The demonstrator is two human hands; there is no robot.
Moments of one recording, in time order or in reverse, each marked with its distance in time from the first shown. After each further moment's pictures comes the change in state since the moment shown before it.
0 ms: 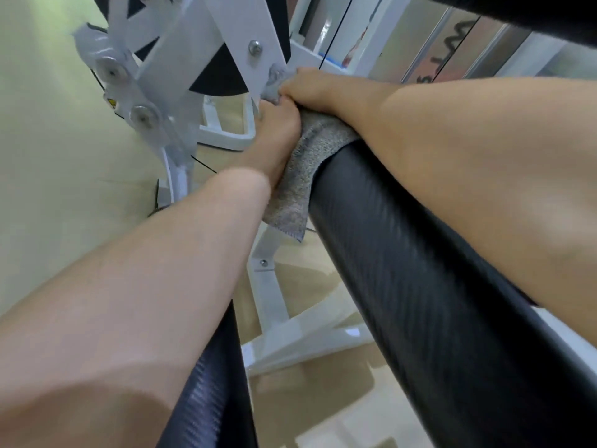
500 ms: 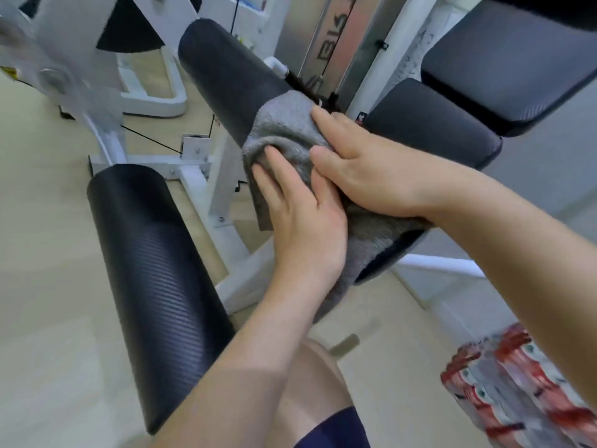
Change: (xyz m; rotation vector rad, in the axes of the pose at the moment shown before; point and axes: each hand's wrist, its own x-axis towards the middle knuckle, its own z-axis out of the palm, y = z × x) left_hand -0.300 -0.019 -0.009 0.109 -0.262 0.078; right_hand -0.294 0.028 -0.005 0.075 -0.091 0.144
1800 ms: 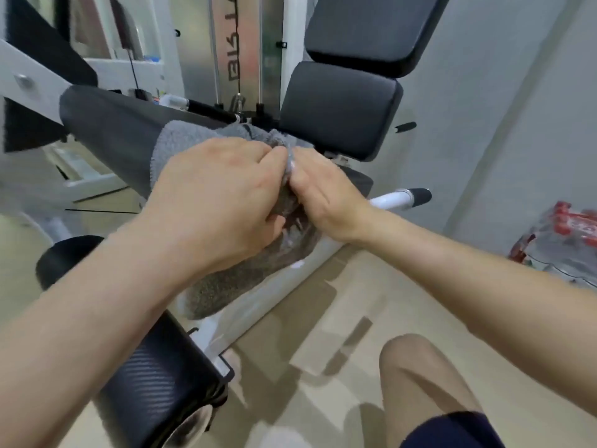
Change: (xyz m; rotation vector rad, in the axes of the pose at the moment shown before) left_hand -0.028 0.052 0.018 1.583 -0.398 1.080; right_hand -0.045 0.125 0.087 0.382 0.806 -0.392
